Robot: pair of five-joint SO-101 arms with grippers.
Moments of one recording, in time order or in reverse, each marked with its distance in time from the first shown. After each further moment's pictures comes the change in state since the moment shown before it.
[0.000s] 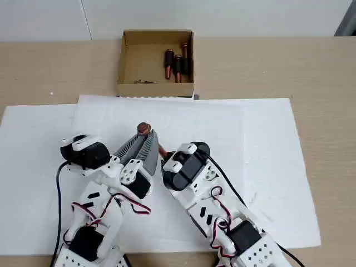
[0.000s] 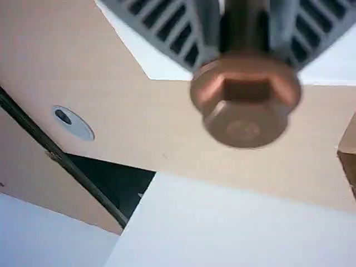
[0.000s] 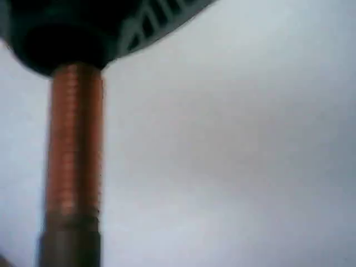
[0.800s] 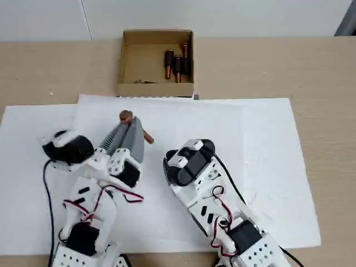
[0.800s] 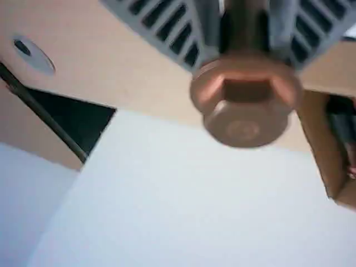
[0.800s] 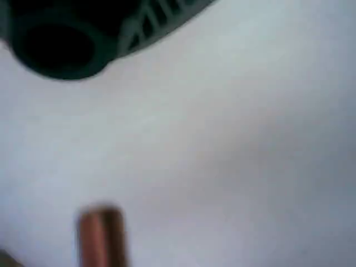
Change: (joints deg) left arm -6.1 4.1 -2.3 -5.5 0.0; right arm 0.5 -0.1 -0.1 0.0 -3.0
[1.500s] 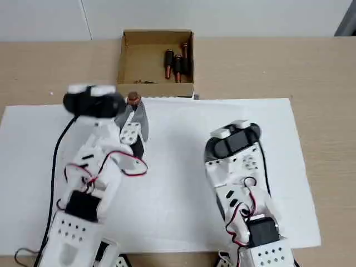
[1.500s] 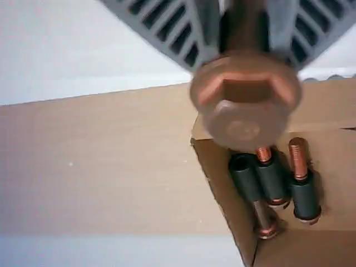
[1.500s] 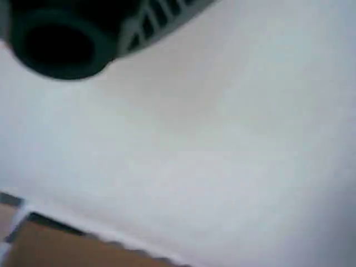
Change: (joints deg) left arm -3.0 31.1 -22.7 5.8 -15.6; right arm 20.0 0.0 -7.3 11.5 0.0
